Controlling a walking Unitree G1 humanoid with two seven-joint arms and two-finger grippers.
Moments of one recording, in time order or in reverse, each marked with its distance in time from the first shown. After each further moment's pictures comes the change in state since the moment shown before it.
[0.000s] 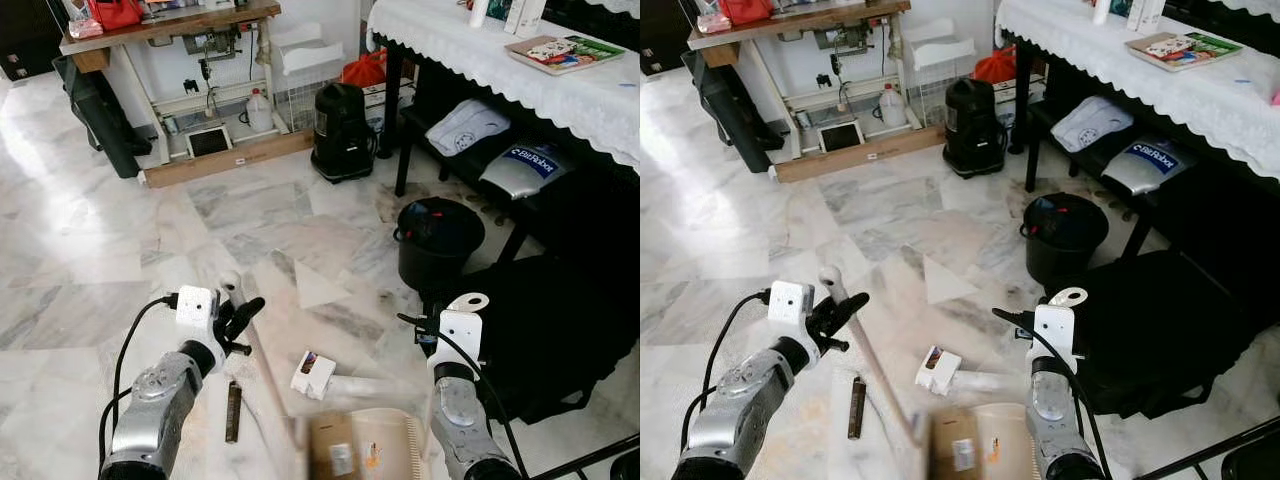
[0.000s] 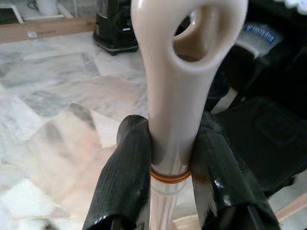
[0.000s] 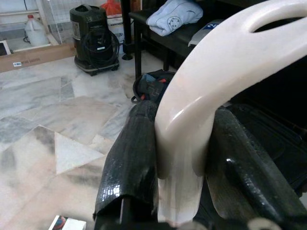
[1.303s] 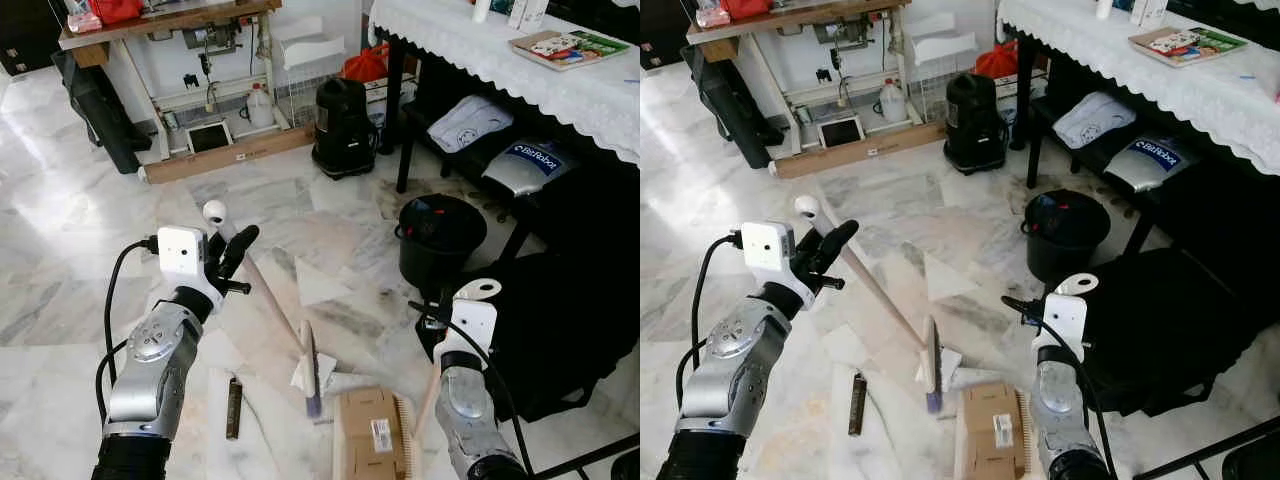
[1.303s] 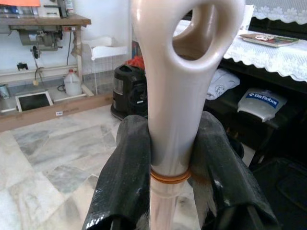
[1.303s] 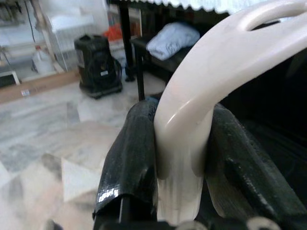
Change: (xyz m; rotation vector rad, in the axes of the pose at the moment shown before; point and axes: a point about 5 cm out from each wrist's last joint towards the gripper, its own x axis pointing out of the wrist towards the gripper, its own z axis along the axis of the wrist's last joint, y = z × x) left arm 0.008 -0.017 0.073 0.147 -0.298 0.037; right arm 0.007 -0.009 0.025 0.069 -0.124 -0.019
